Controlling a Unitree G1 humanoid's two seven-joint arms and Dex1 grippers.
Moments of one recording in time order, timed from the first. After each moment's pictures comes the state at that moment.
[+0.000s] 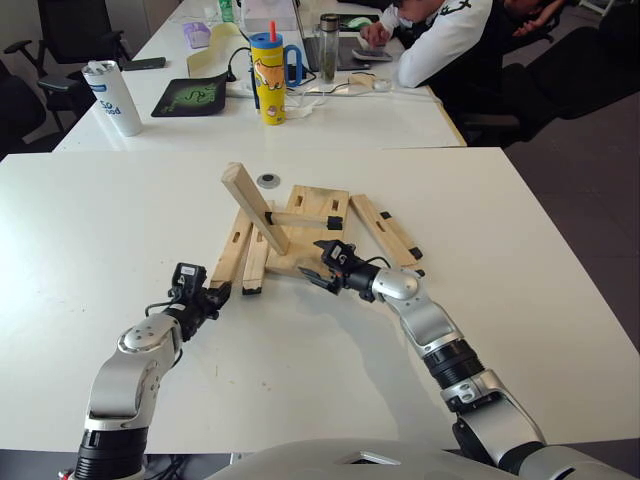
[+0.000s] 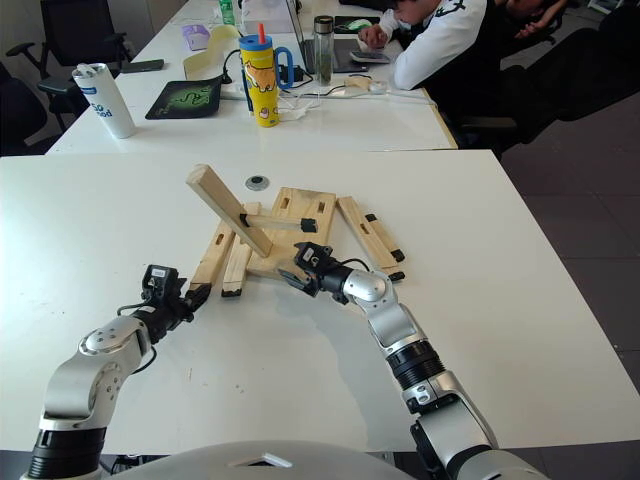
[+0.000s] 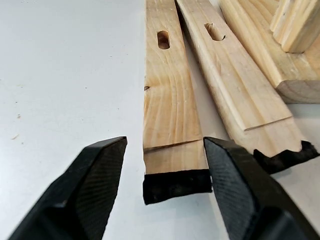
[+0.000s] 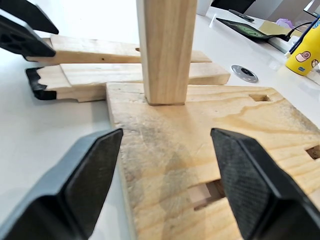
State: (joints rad) left arm 0.10 0.39 0.08 -0.31 -0.25 0.71 -0.26; right arm -0.36 -0.18 0.34 0.27 -0.09 0.09 0.61
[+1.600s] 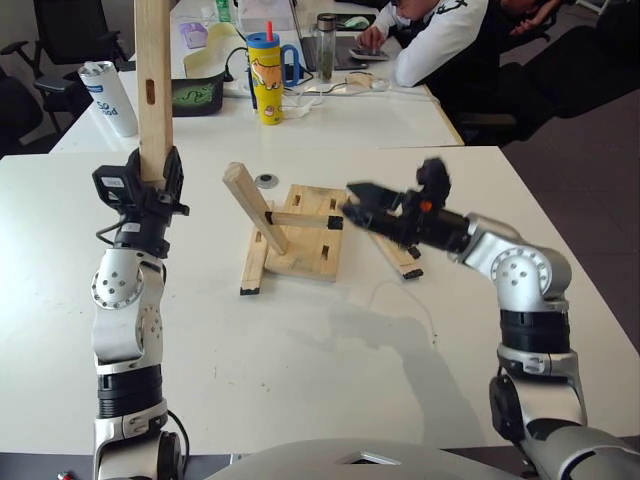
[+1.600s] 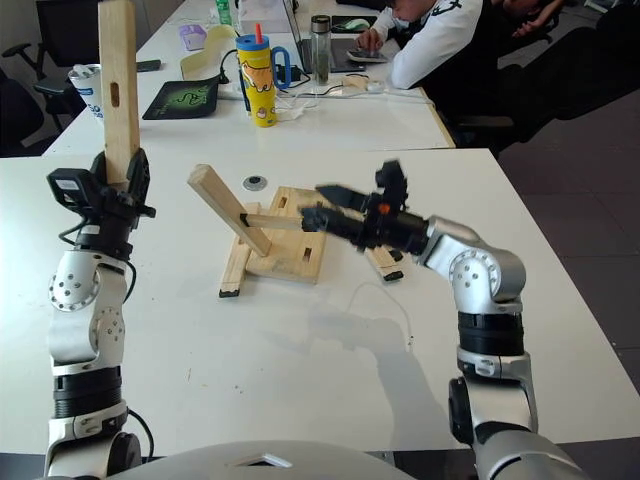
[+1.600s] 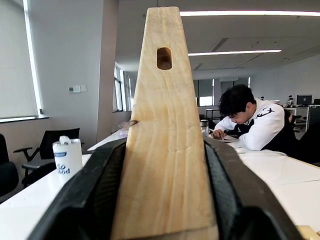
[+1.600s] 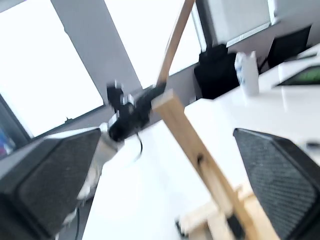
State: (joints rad) left arm -0.22 0.30 0.26 -0.26 -0.26 0.08 -0.20; right arm -0.64 -0.29 -0.25 -0.03 0.95 0.89 0.78
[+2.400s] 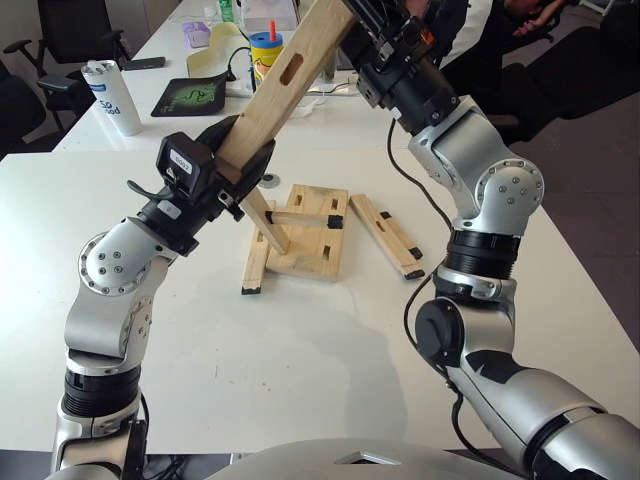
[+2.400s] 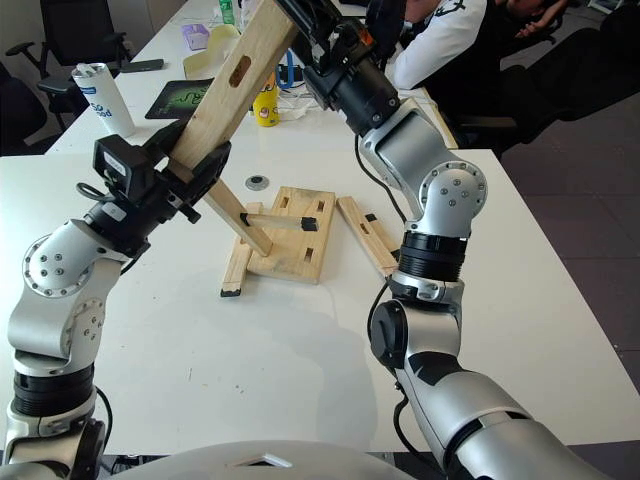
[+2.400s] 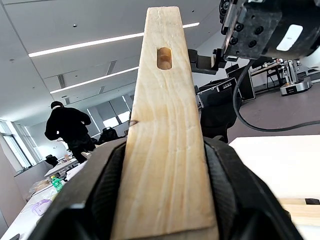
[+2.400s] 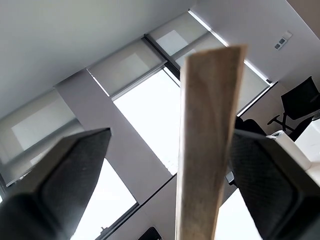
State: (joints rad) left arm -0.27 0.50 0.08 -0.54 -0.31 0.29 -0.48; right arm -0.96 -0.02 -0.39 0.10 1.34 0.86 0.12
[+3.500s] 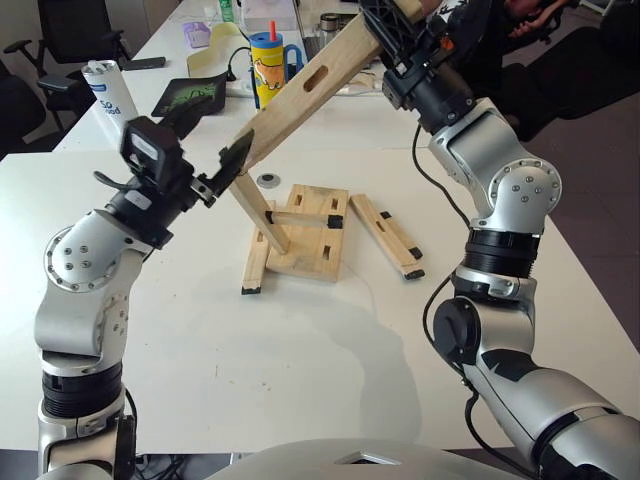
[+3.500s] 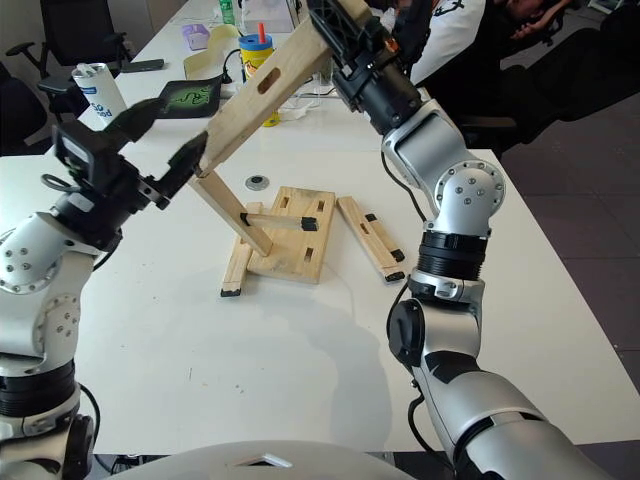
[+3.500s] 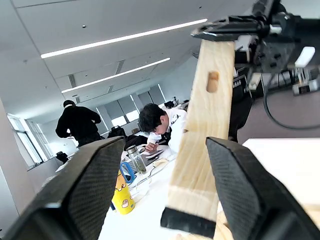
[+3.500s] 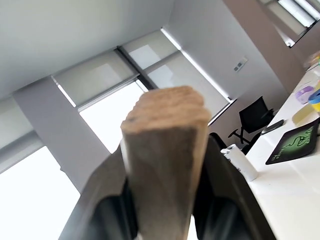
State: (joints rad) left arm -0.28 0.51 0.27 -0.55 -0.51 0.37 -0.46; right arm -0.94 -0.13 -0.41 0.17 1.25 0.75 0.11
